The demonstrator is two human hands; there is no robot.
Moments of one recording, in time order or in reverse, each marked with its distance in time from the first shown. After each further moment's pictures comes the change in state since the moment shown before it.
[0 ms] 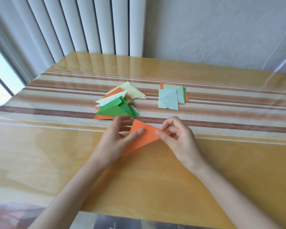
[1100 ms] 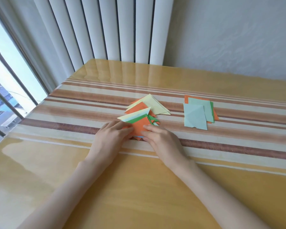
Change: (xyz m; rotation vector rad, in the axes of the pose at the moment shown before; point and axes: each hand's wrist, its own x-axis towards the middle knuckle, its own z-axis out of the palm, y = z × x) left_hand 0.068 -0.048 -0.082 0.978 0.138 0.493; right_hand 0.101 0.027 0.086 -0.689 -0.168 -0.220
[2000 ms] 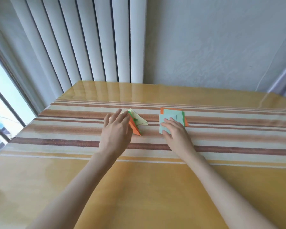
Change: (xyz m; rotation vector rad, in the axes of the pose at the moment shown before) left_hand 0.049 0.067 -0.009 0.038 0.141 -0.085; right_hand -0.024 0.072 -0.070 -0.033 0.189 0.191
